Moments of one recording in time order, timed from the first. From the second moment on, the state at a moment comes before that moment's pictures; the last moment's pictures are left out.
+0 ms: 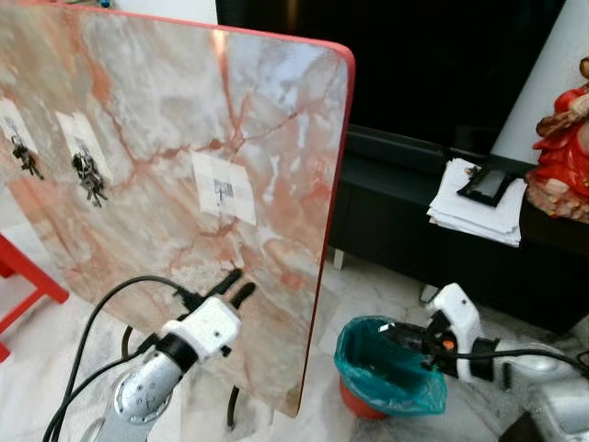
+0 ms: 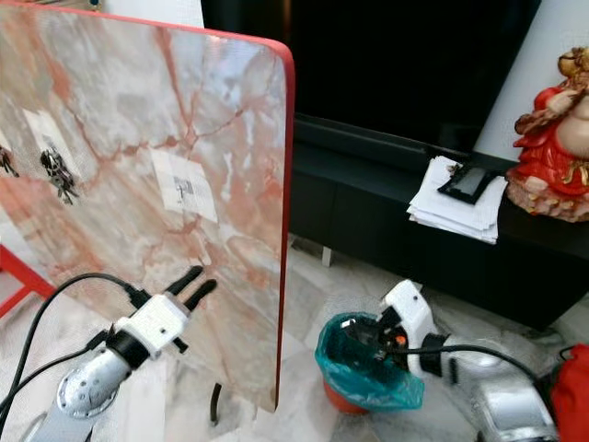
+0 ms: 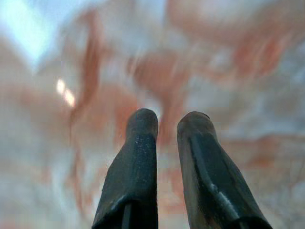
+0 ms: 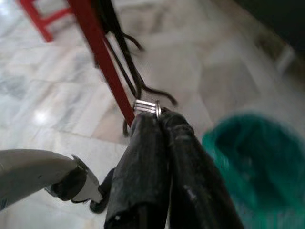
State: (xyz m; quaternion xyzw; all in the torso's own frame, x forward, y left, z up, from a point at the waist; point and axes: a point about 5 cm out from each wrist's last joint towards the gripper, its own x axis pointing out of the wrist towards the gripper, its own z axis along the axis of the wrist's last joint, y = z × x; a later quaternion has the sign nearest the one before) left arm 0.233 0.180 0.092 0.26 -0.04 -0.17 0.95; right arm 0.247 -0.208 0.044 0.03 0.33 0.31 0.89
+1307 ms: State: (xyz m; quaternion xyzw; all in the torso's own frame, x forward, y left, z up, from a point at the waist) left arm 0.186 0.215 -0.073 0.03 0.40 0.05 0.92; right arm 0.186 -0.205 -0.081 0.15 0.48 -0.09 0.86
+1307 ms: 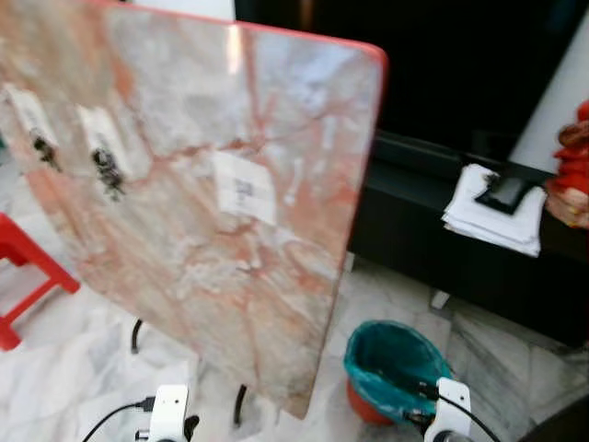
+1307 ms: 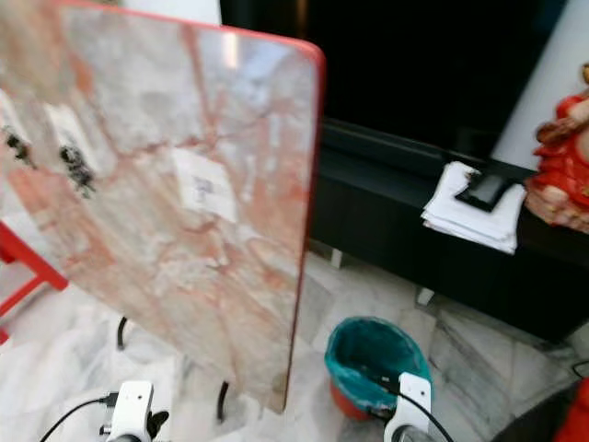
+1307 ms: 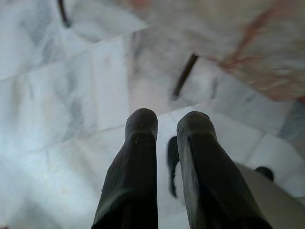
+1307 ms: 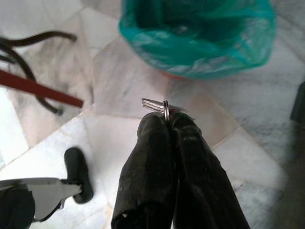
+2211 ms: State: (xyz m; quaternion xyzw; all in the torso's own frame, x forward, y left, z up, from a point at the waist) left arm 0.170 0.222 -0.080 0.03 0.41 0.05 0.91; right arm 0.161 -0.215 -0.091 0.15 0.51 -0.14 0.84
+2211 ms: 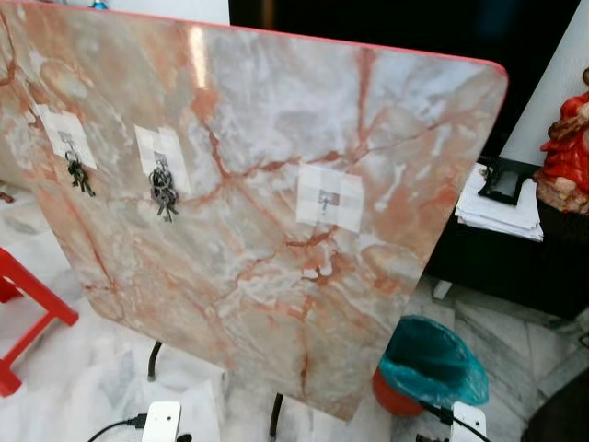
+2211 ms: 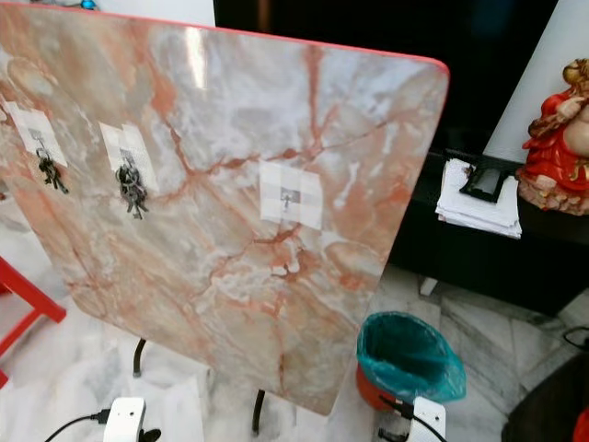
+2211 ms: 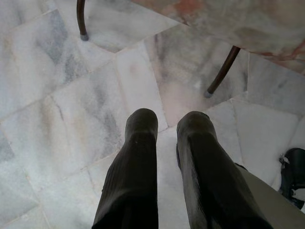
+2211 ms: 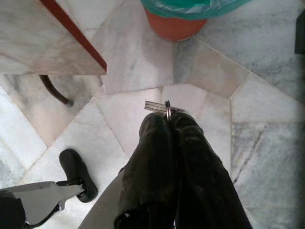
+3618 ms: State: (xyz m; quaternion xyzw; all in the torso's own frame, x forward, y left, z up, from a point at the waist) left arm 0.175 0.219 -0.077 0.01 0.40 0.04 0.92; right arm 0.170 -0.215 -0.087 0.17 0.49 -0.15 0.84
